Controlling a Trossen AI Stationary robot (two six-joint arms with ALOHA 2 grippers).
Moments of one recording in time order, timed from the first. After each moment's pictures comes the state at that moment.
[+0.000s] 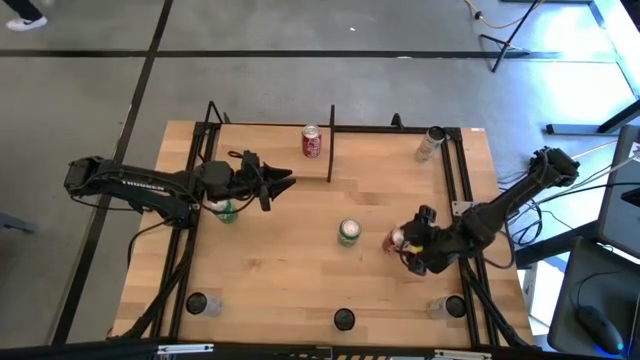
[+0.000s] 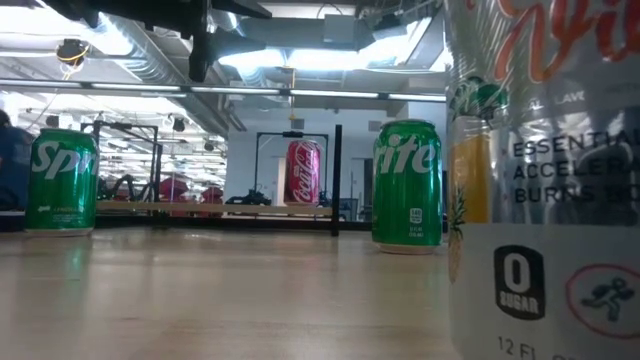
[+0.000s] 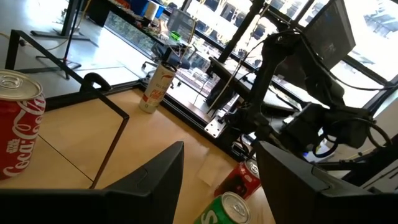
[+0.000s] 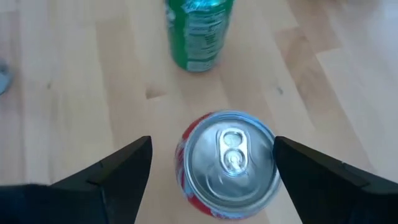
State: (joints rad) left arm 0.02 1.00 0.58 0.35 -0.30 -0.57; right arm 0.64 1.11 0.77 -0.78 0.50 0.79
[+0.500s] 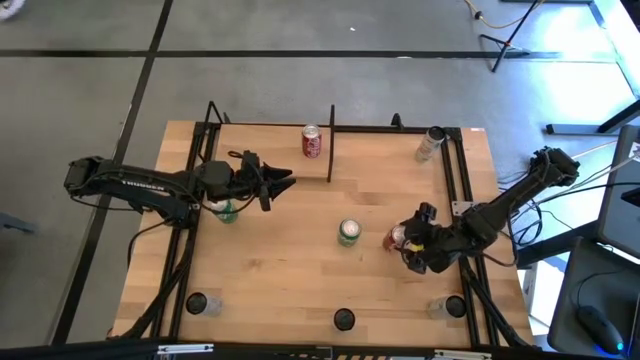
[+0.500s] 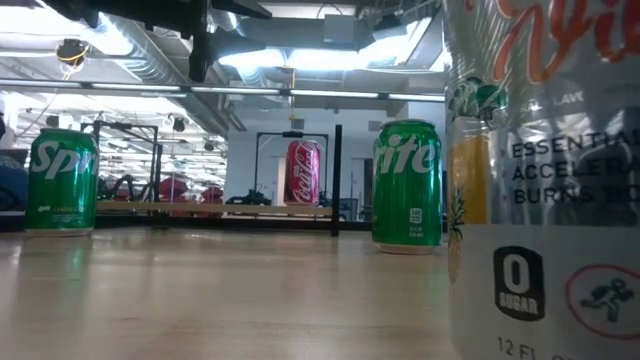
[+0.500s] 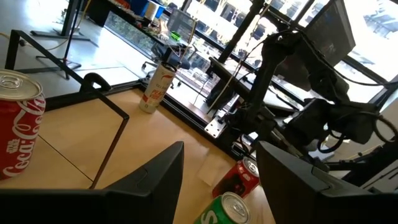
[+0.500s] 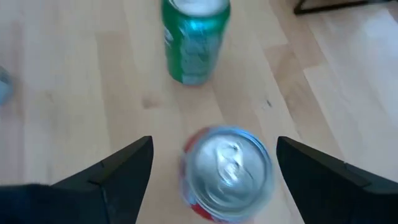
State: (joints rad) left arm 0.02 1.00 0.58 0.35 -0.30 -0.57; right arm 0.64 1.11 0.83 -0.84 0.53 0.75
